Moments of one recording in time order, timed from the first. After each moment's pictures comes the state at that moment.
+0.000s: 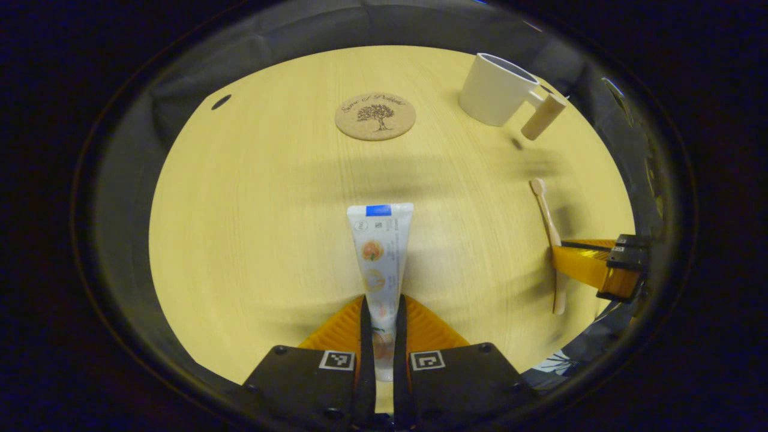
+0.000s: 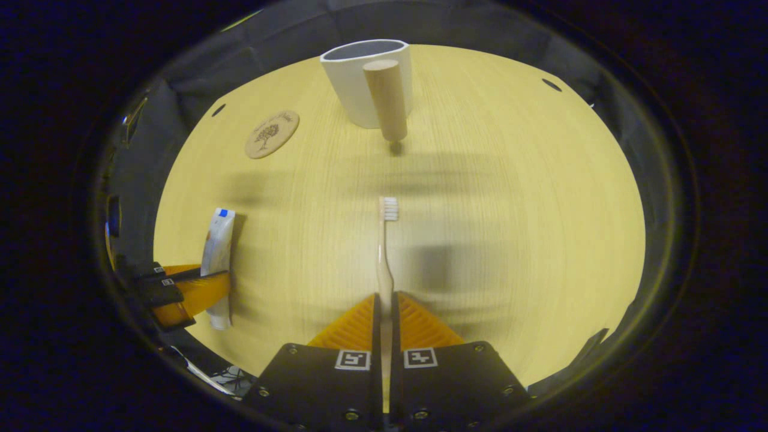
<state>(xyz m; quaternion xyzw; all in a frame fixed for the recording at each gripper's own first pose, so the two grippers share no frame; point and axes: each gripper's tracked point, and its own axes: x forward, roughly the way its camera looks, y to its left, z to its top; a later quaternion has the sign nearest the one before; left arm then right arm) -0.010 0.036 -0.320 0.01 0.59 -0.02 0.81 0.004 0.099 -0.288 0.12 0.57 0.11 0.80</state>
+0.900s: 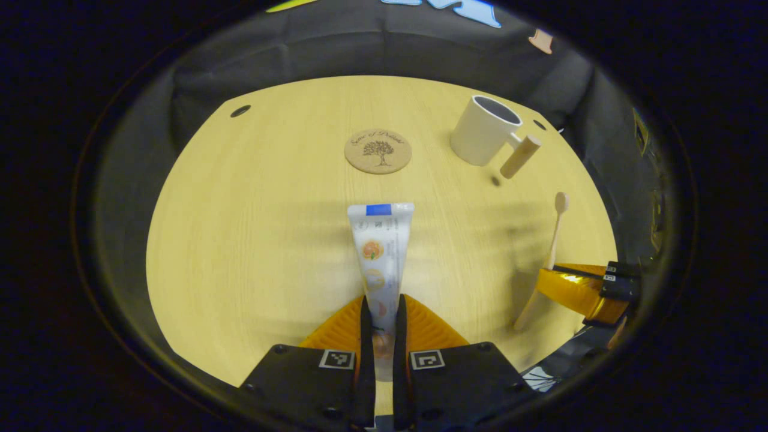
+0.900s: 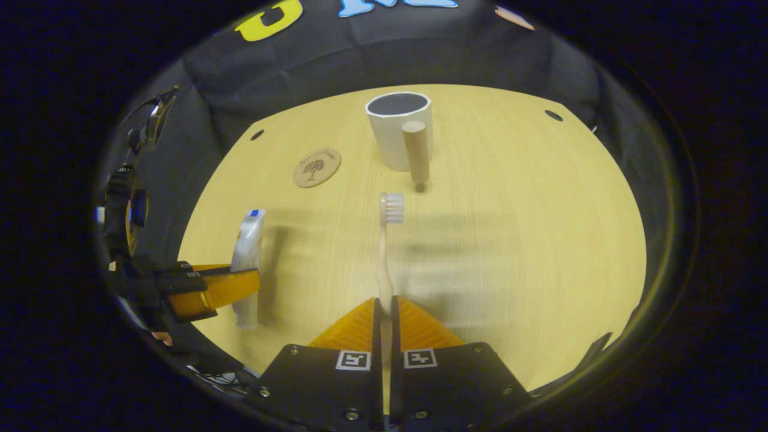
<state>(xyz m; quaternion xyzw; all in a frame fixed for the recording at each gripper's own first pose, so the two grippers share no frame) -0.005 0.028 -0.280 -0.04 0.51 -0.03 0.86 -0.001 0.102 -0.239 0.12 0.46 0.14 0.87</state>
